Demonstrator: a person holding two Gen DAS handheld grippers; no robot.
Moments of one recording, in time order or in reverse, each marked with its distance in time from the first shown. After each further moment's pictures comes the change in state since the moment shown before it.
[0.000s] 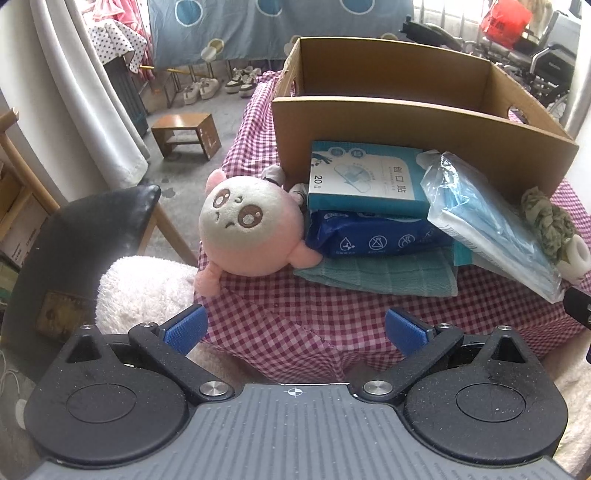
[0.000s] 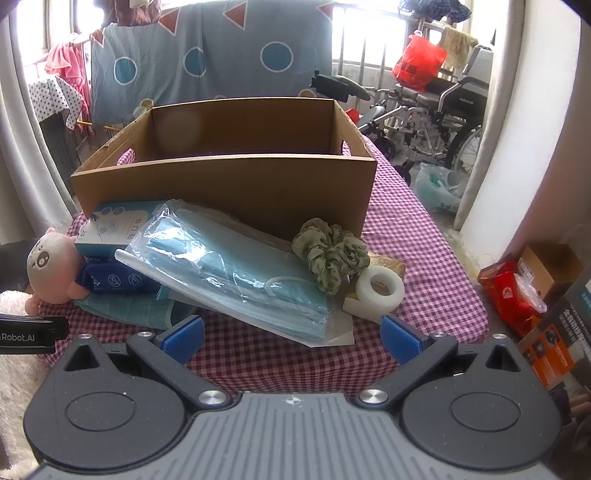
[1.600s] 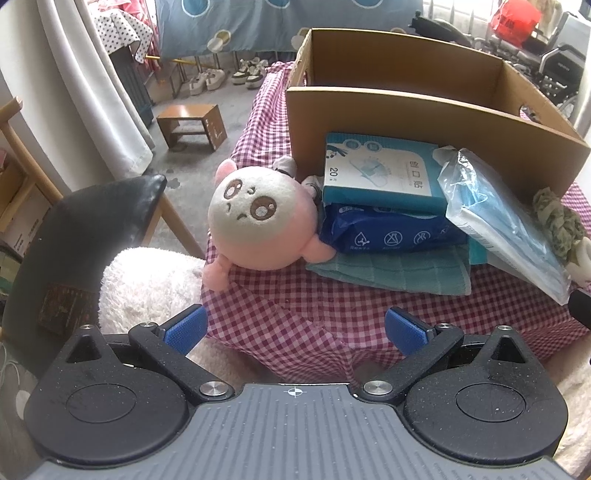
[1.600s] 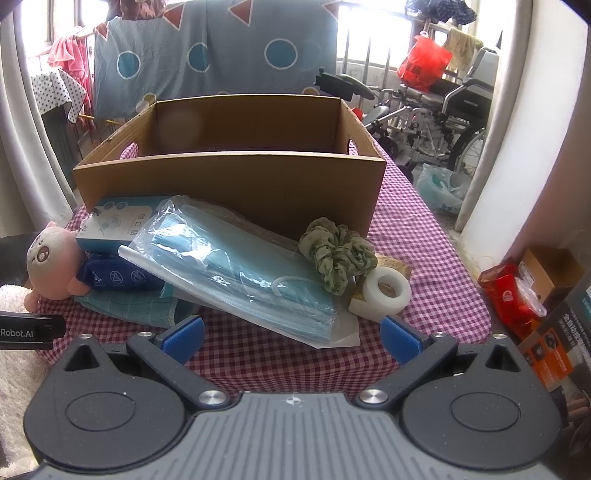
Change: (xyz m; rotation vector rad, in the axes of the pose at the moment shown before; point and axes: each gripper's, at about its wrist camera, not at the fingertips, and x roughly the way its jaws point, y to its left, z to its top) left arm 0.006 0.009 0.000 -0.020 0.023 0.007; right arm 0.005 0.006 0.002 -0.020 0.010 -0.002
